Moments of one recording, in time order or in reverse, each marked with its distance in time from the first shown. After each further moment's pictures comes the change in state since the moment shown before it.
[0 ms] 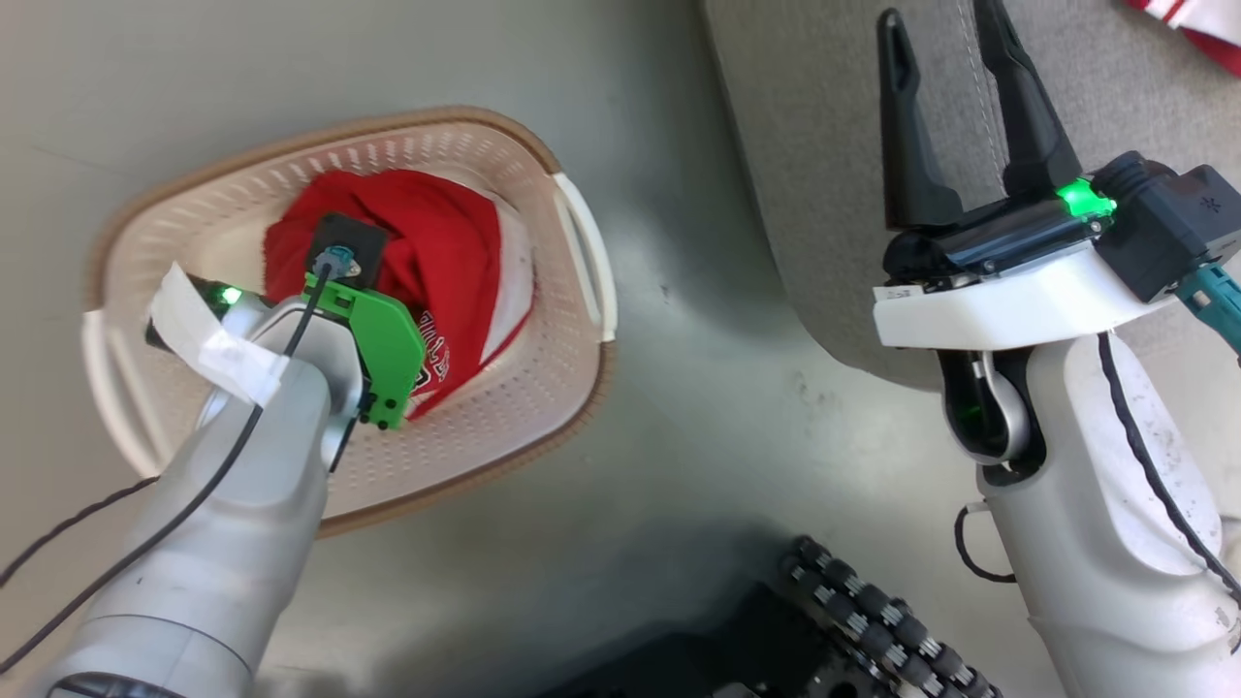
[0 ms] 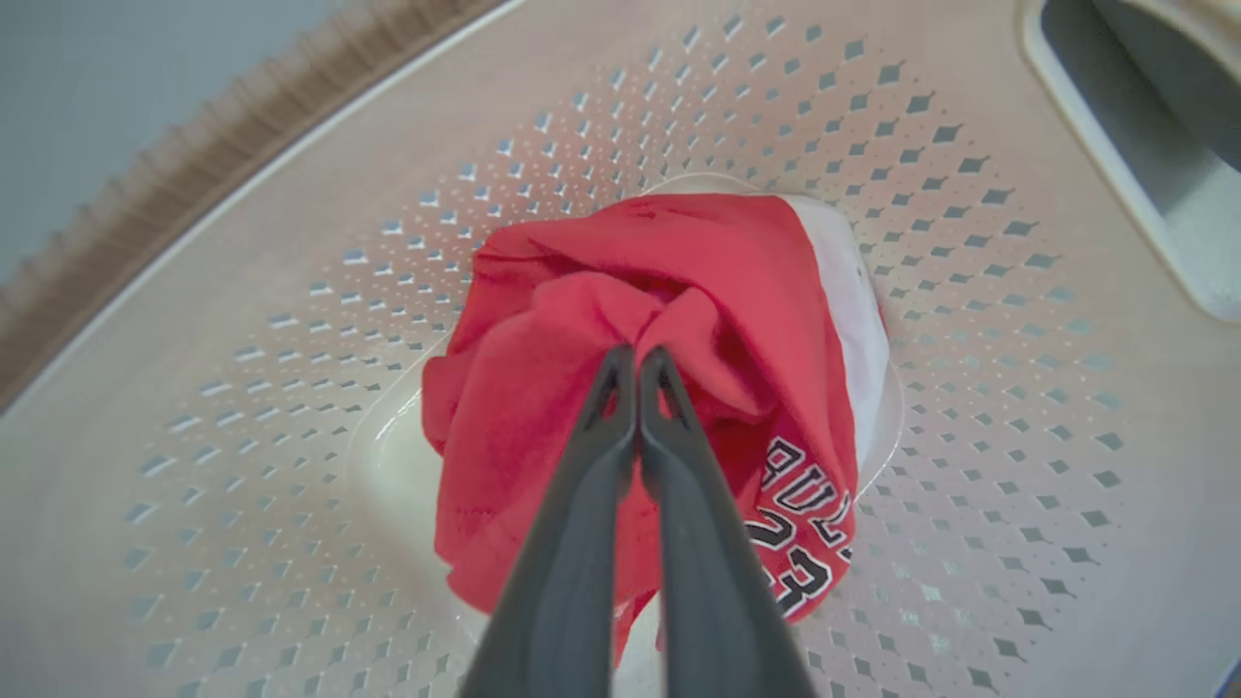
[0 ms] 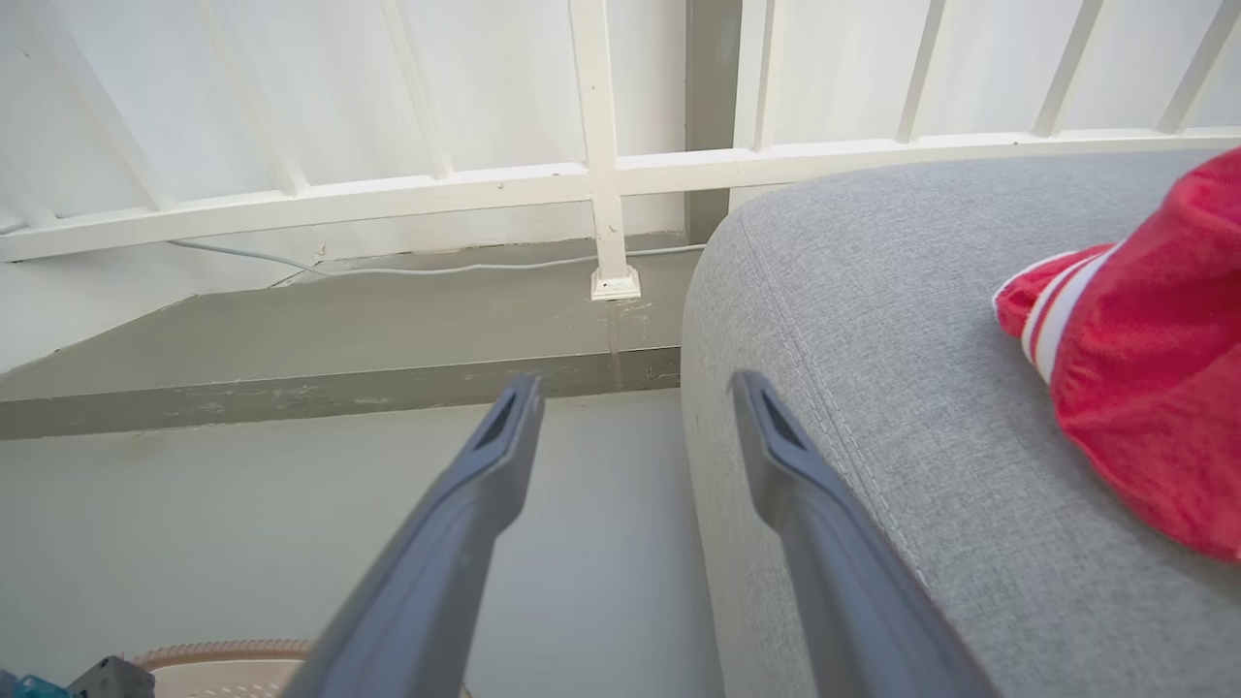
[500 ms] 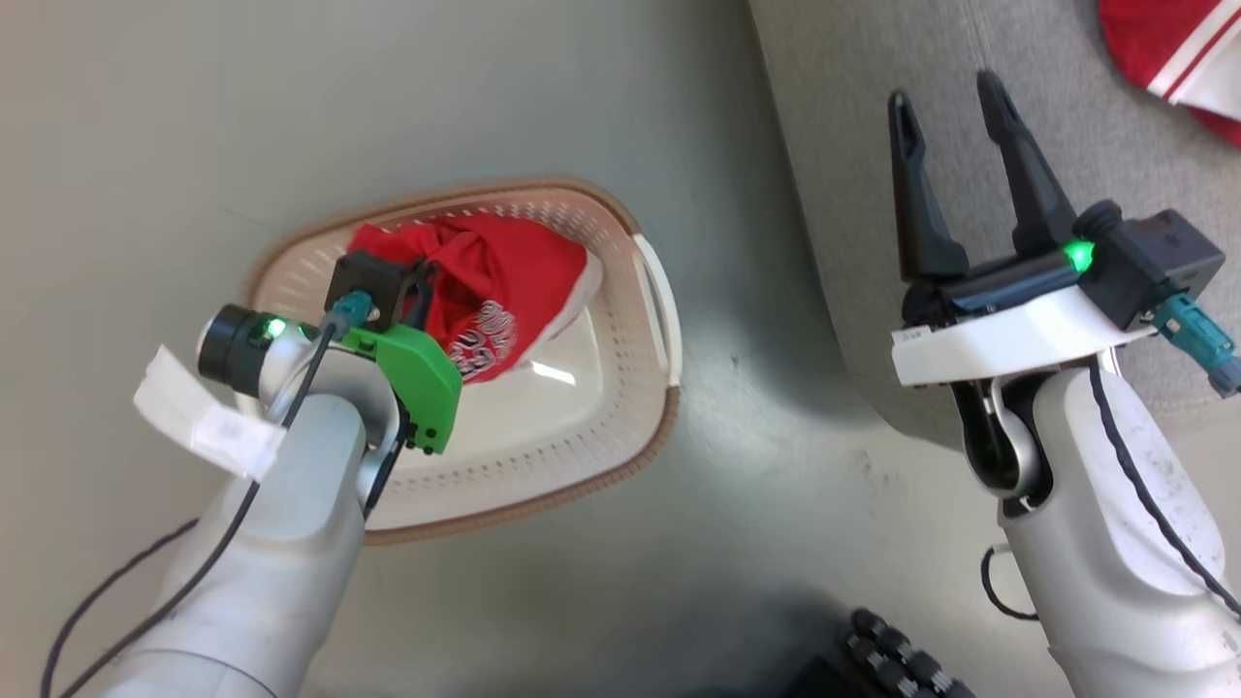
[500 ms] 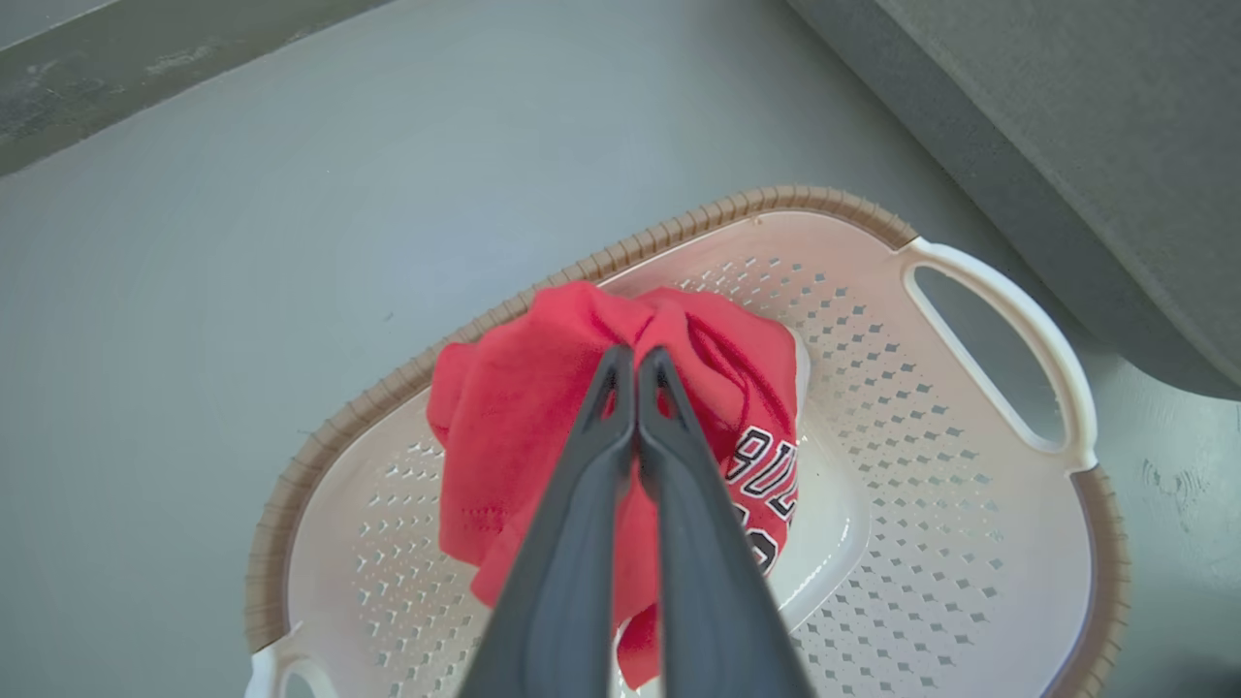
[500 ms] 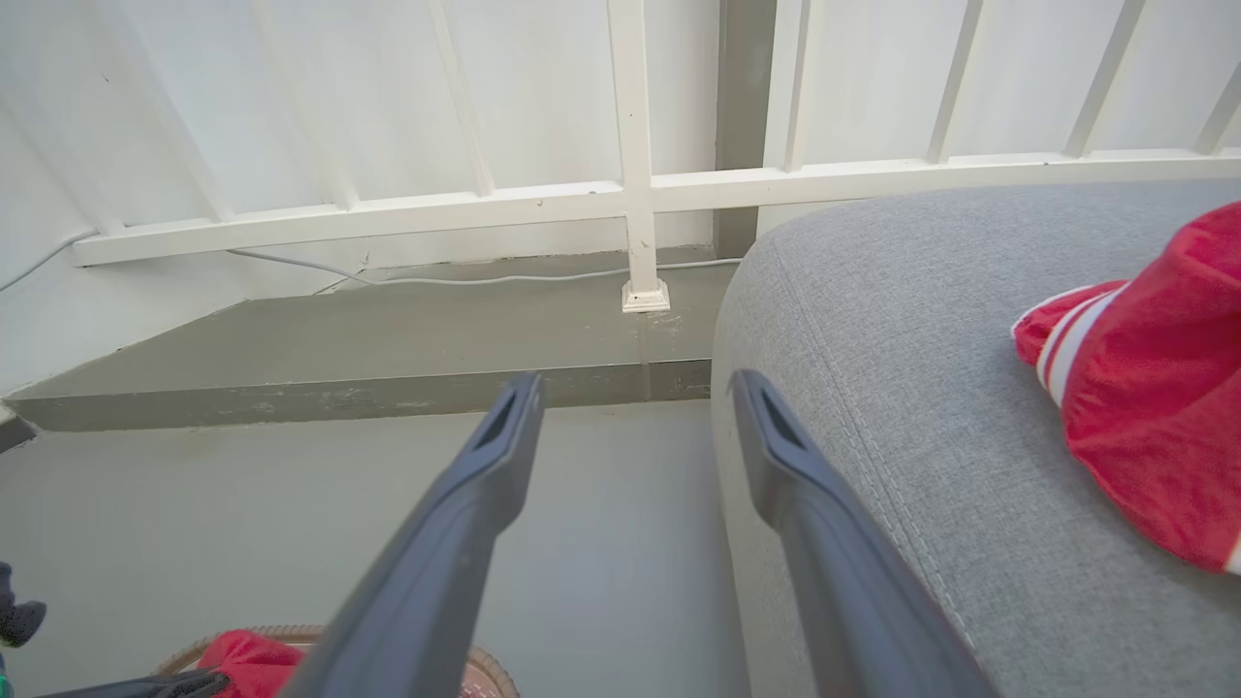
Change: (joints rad) left arm 0.075 -0.041 0.025 -0.041 -0.069 -0.027 -0.192; right arm 0.064 -0.036 -0.021 0.090 -0.024 0.009 0.000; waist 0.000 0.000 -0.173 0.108
